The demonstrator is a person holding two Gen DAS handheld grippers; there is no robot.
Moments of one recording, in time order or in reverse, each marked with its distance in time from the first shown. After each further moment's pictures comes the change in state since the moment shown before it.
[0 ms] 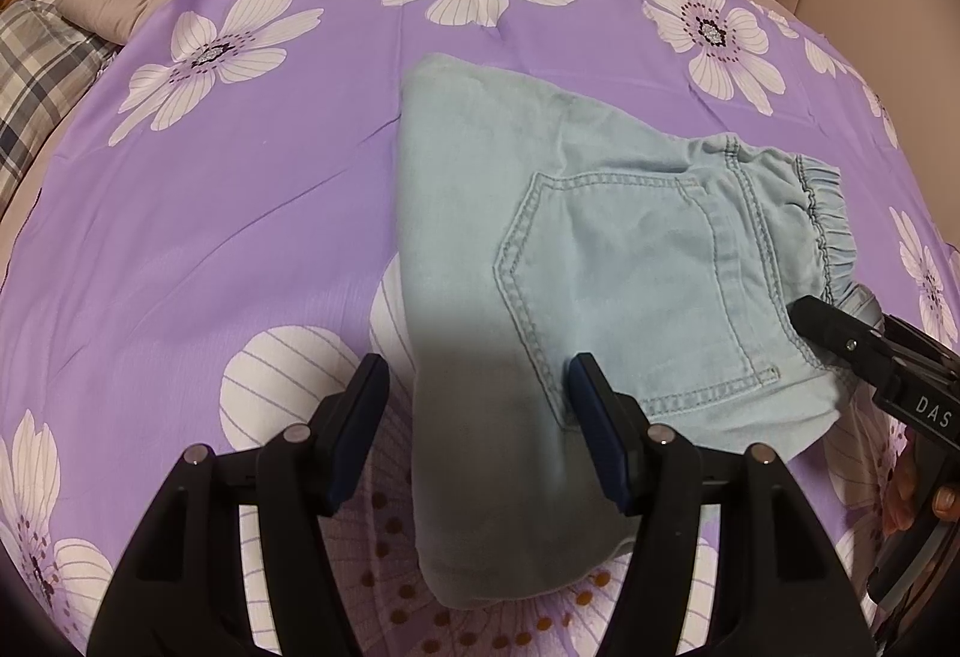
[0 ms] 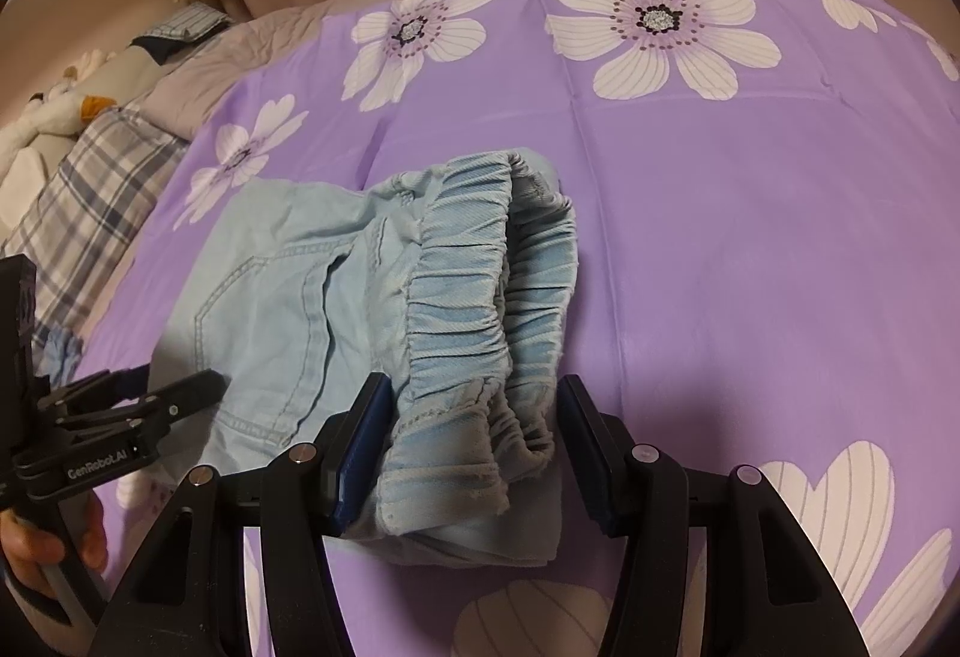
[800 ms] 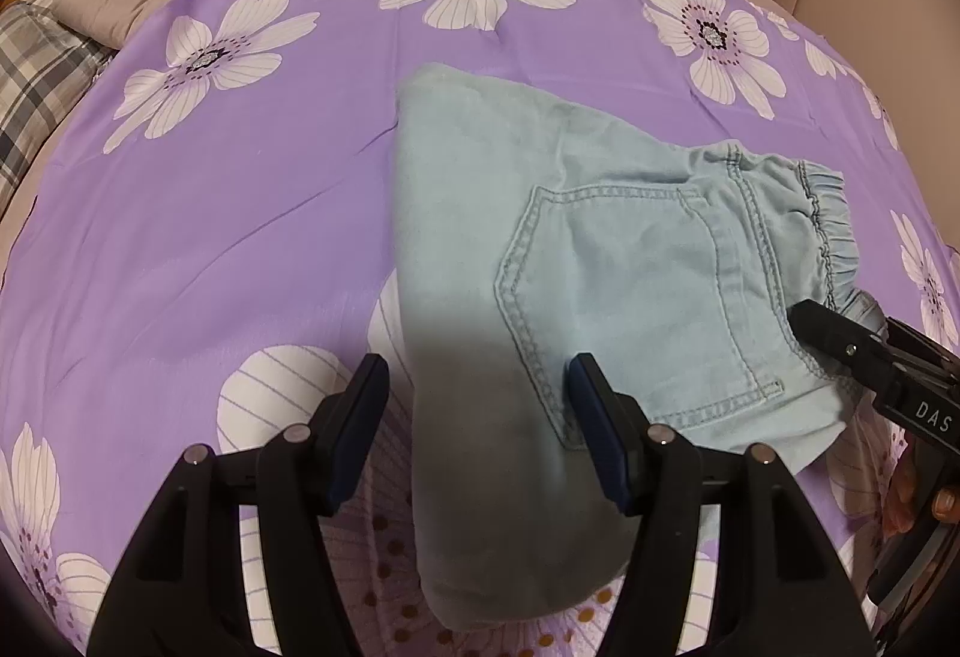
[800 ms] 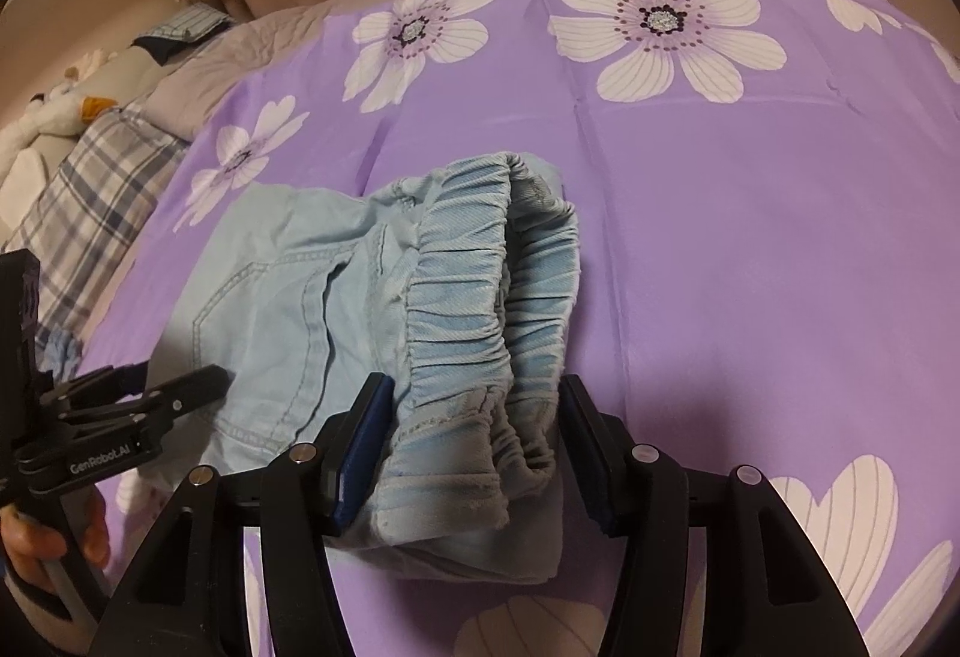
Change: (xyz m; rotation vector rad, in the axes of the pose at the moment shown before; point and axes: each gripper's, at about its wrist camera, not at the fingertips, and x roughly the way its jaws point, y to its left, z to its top) left arm 0.005 -0.002 0.007 0.000 -0.004 -0.002; right arm 0.001 0.003 0.003 0.000 0.001 0.003
